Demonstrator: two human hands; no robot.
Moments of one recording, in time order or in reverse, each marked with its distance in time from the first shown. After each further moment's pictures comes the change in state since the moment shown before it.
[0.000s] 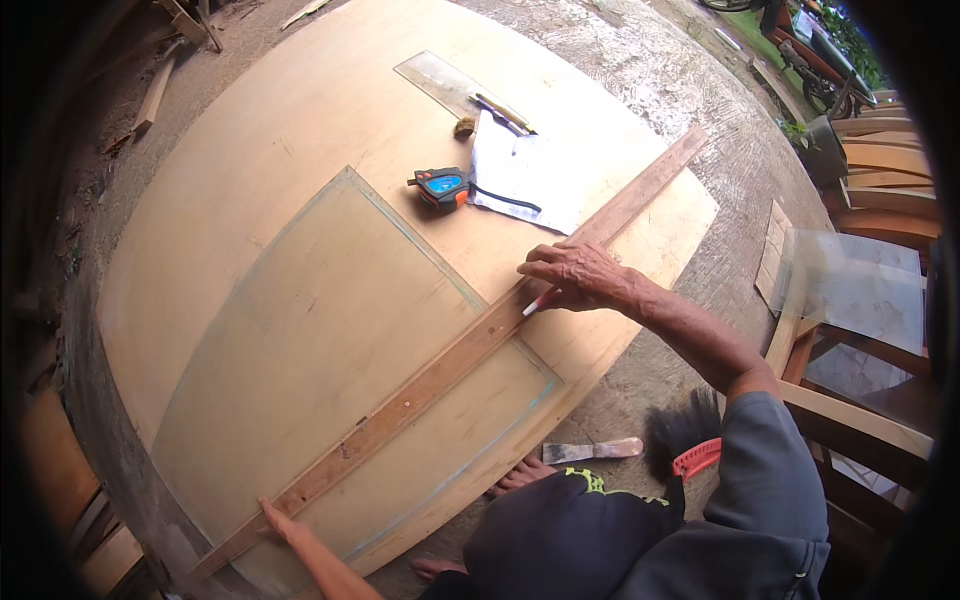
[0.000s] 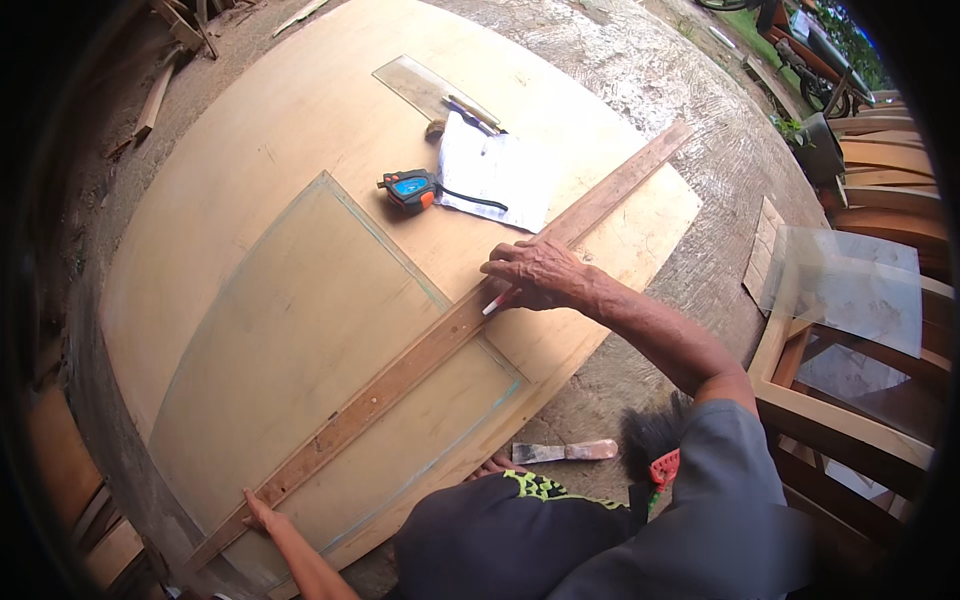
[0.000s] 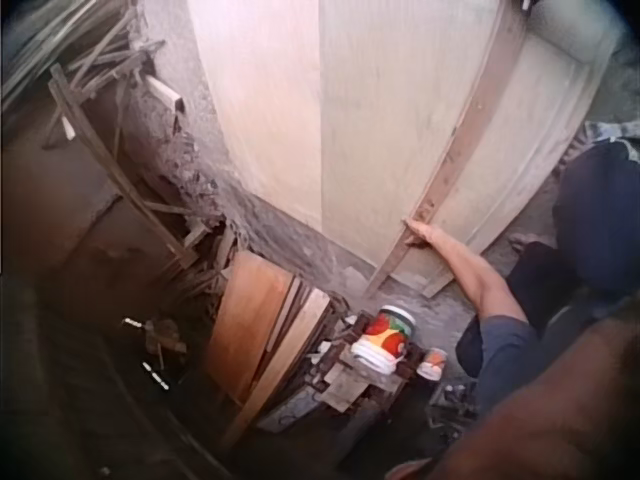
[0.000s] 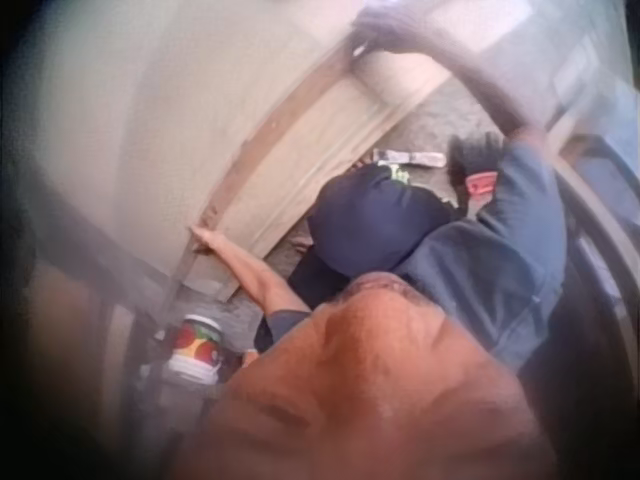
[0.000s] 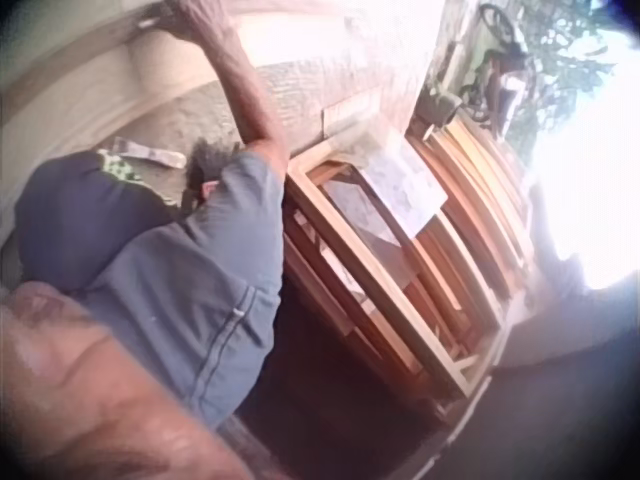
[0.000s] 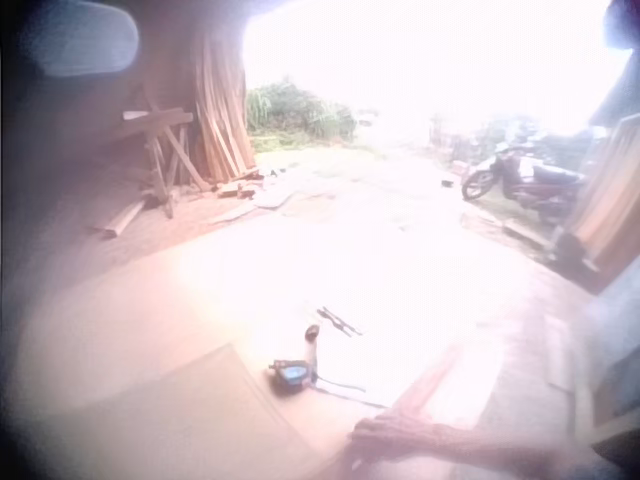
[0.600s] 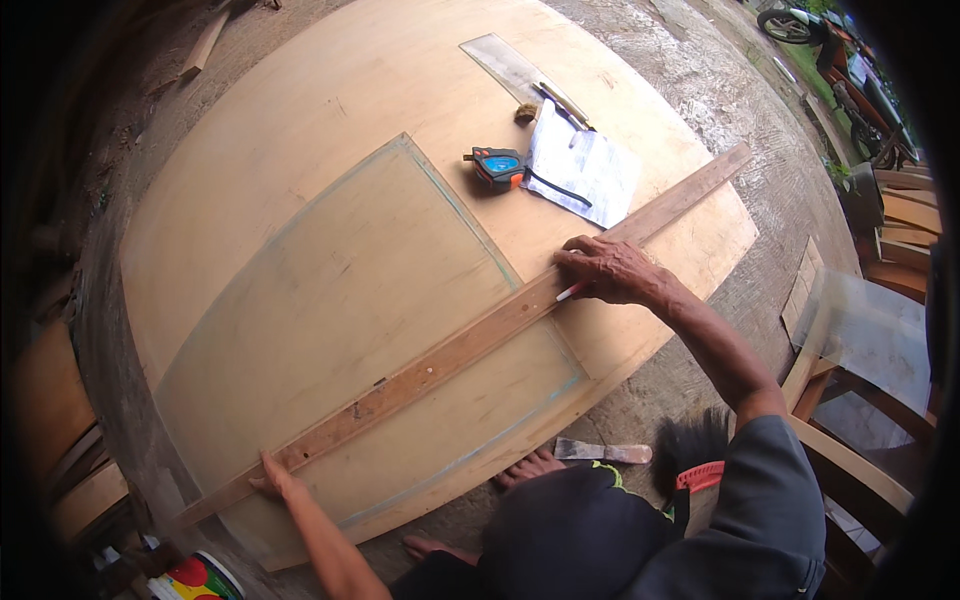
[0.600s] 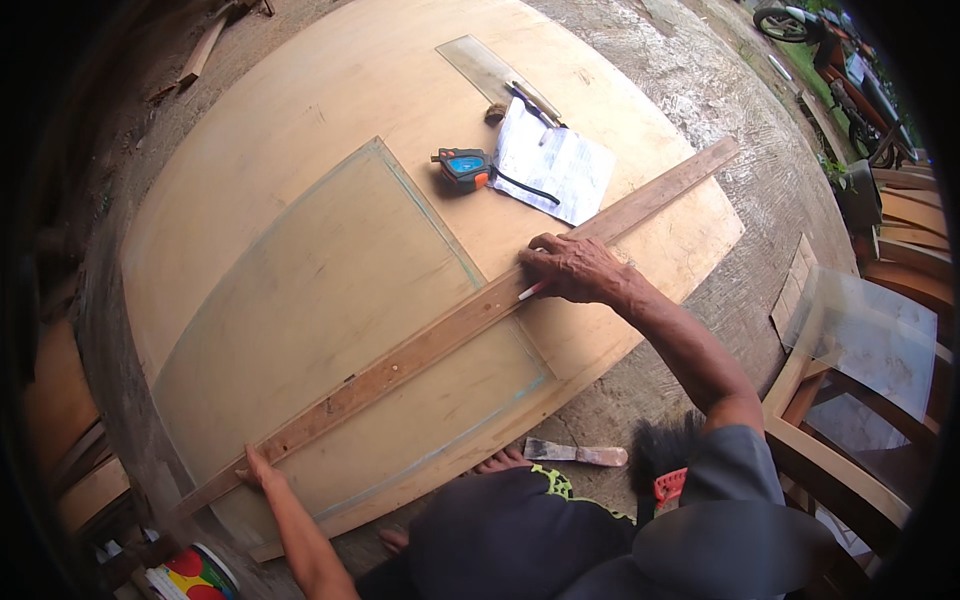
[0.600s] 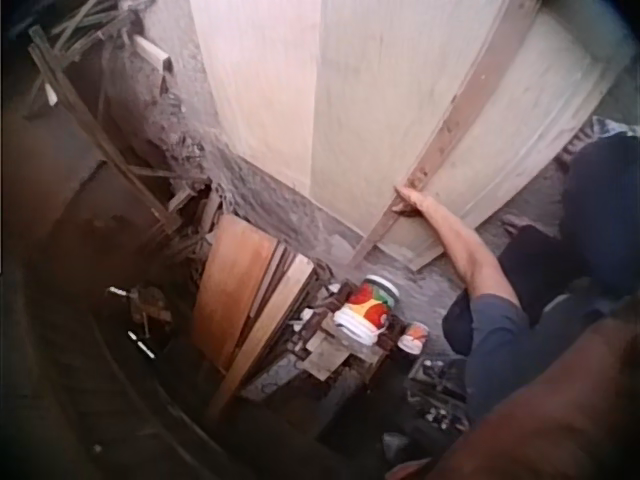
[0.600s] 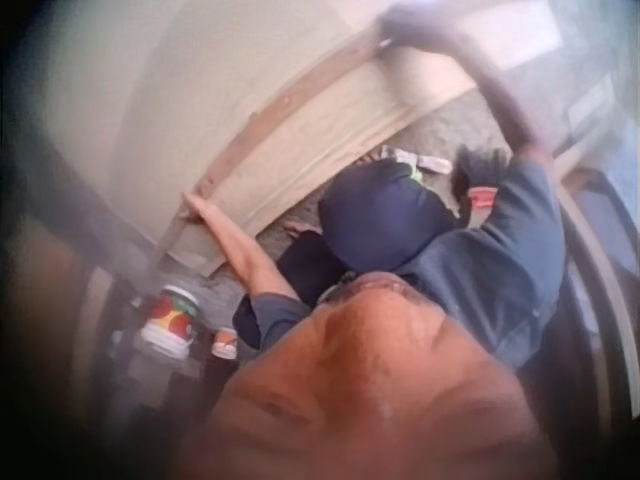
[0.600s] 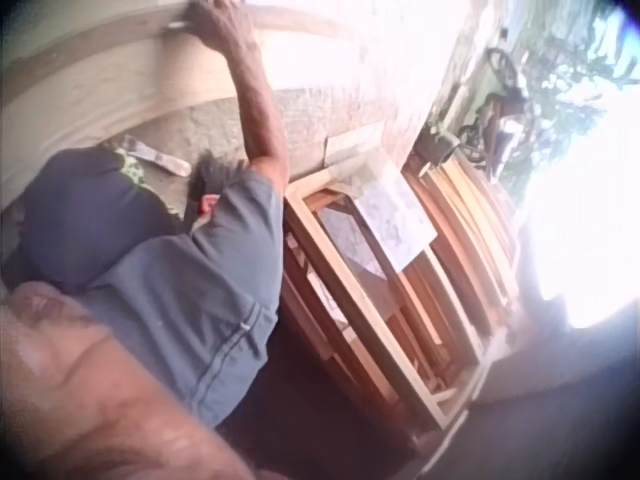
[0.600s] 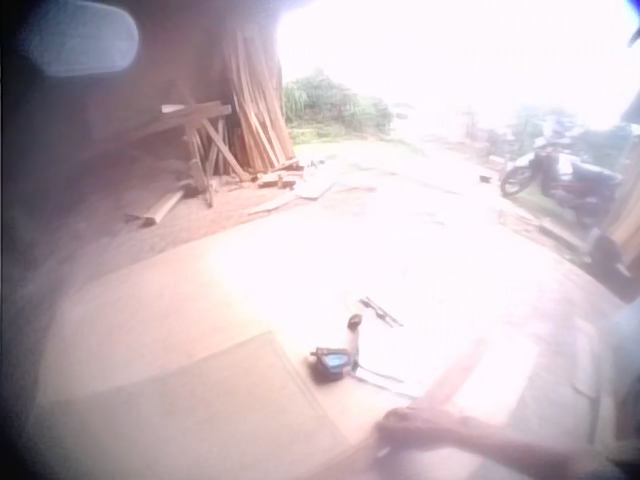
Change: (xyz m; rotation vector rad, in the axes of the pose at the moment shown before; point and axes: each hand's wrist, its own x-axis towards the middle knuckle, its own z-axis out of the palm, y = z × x) left_hand -0.039 0.030 0.009 0.088 0.165 0.031; right_hand 0.009 0.006 0.007 -0.006 -0.040 0.018
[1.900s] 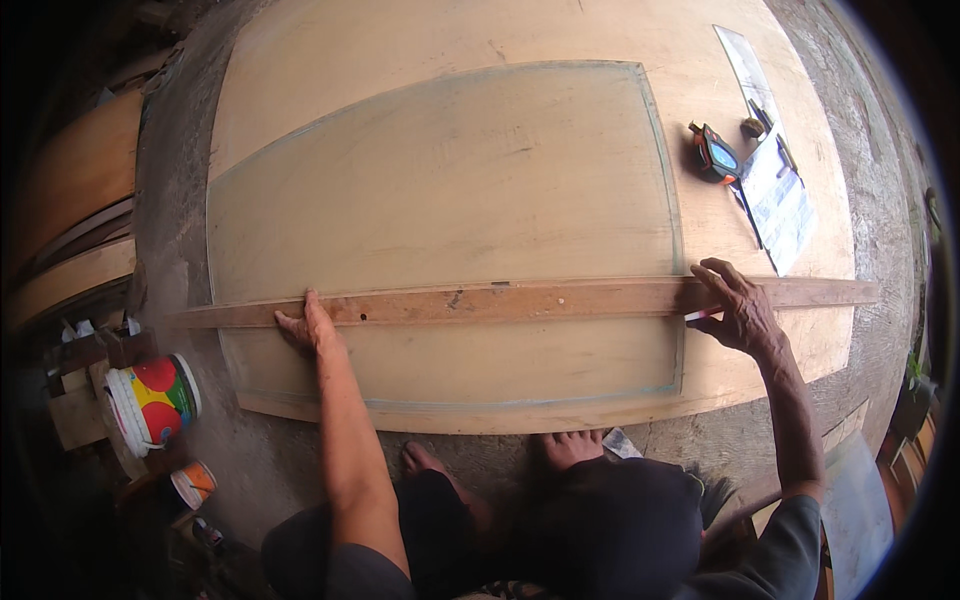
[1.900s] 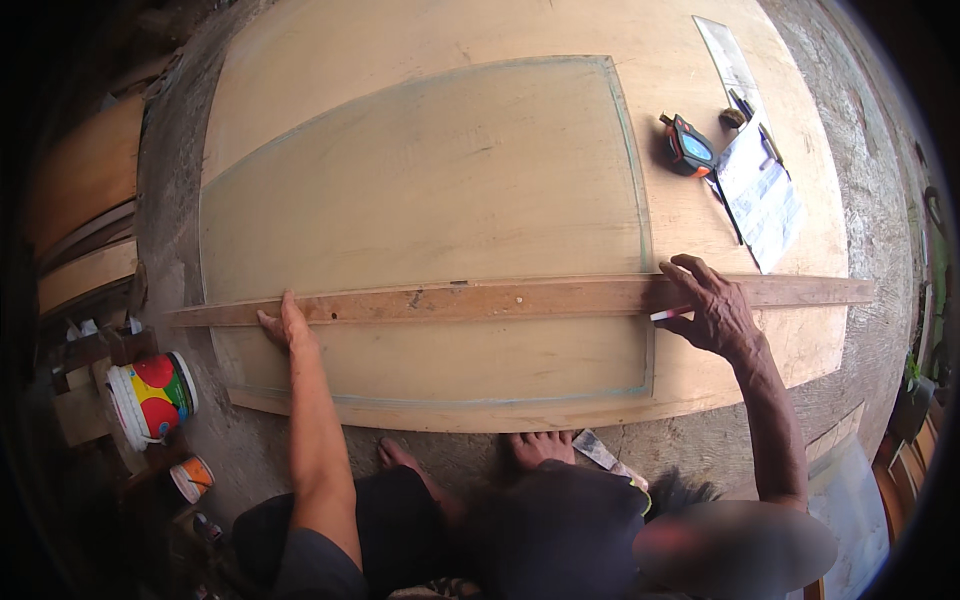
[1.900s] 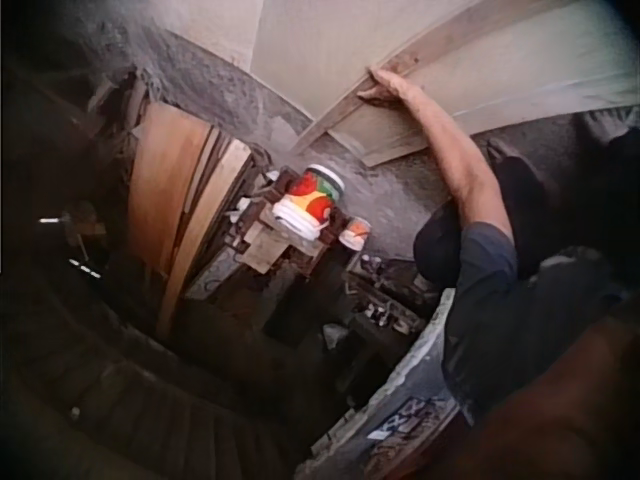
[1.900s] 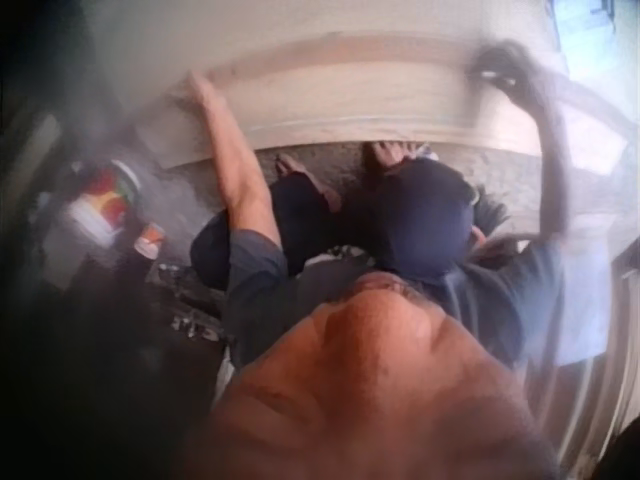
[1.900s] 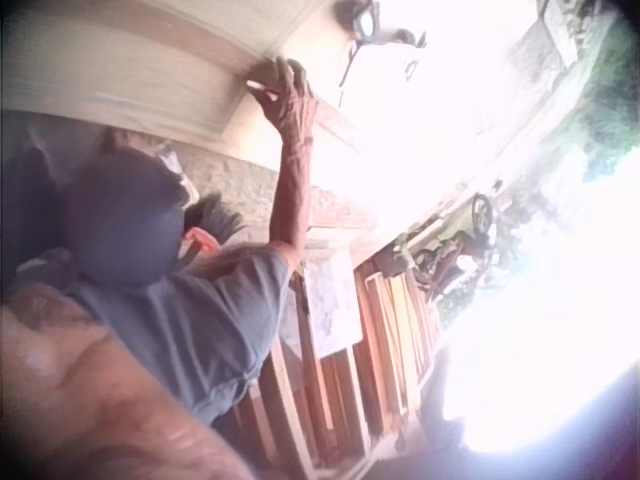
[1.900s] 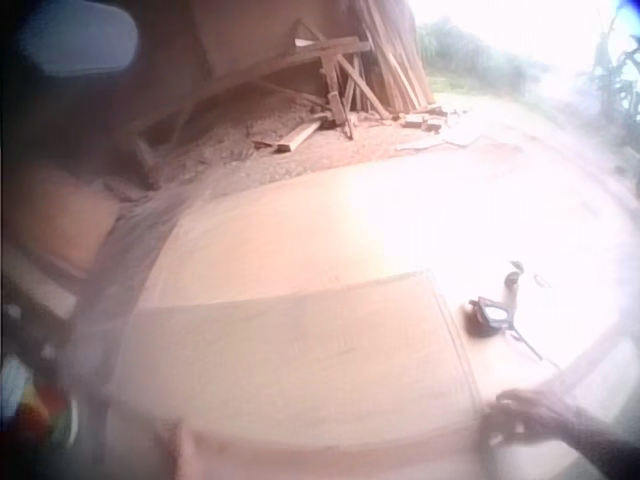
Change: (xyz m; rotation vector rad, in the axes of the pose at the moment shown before) left_hand -0.048 0.045 0.003 0.328 0.163 -0.104; right_hand 0.029 -0.035 0.002 0.020 -0.047 -0.180
